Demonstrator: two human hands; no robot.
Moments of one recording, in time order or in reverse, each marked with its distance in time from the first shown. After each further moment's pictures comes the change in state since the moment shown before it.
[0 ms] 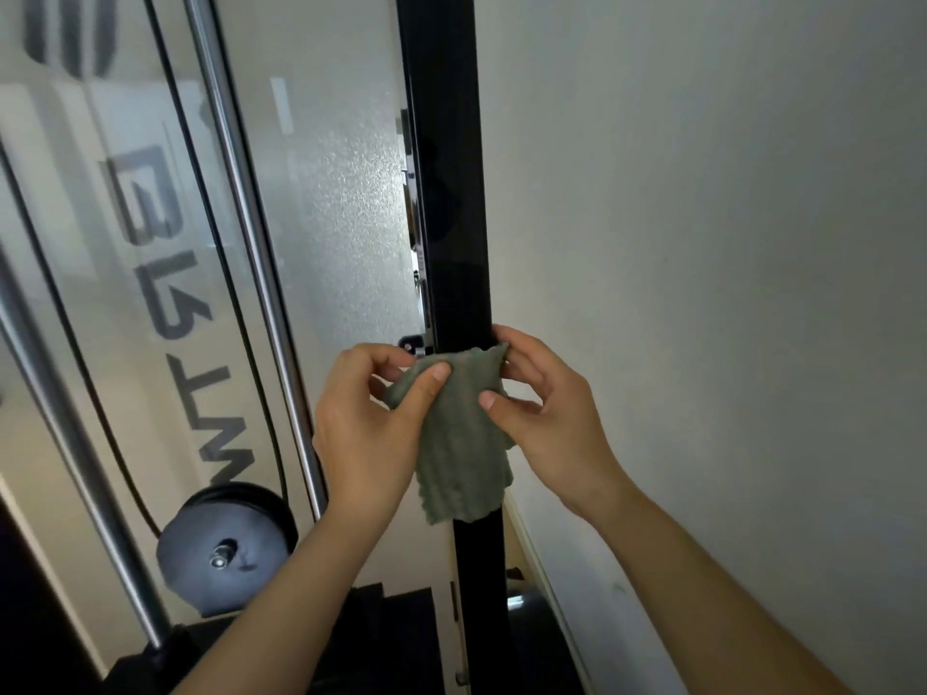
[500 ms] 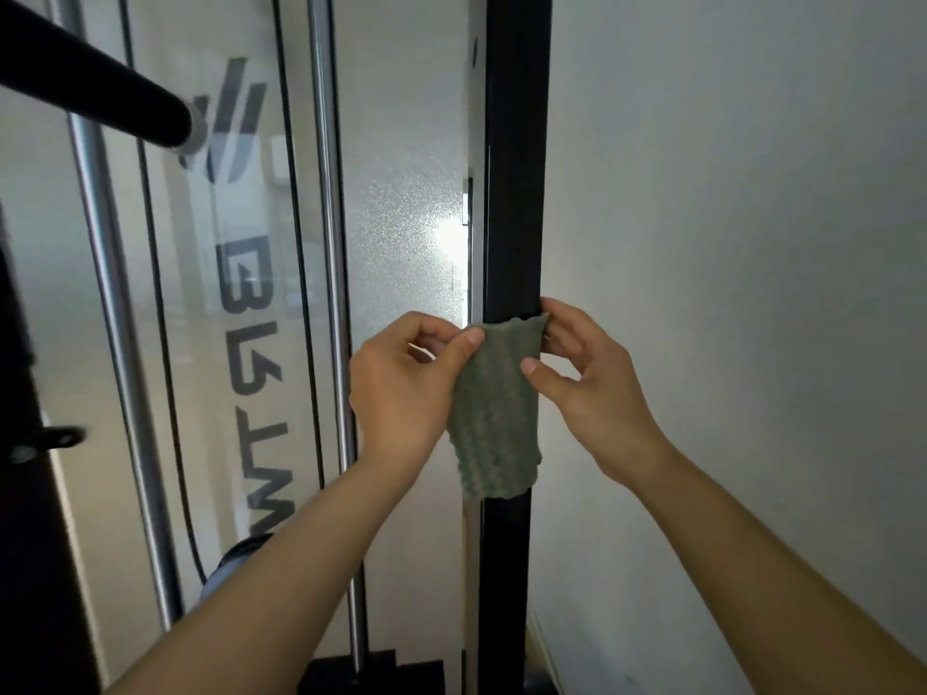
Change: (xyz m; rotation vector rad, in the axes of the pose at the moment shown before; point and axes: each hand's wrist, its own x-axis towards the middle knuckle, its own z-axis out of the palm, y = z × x) left_hand 0.086 0.056 -0.009 -0.074 0.053 -0.048; right_hand 0.069 -0.081 -0.010 -0.135 0.009 -0.155
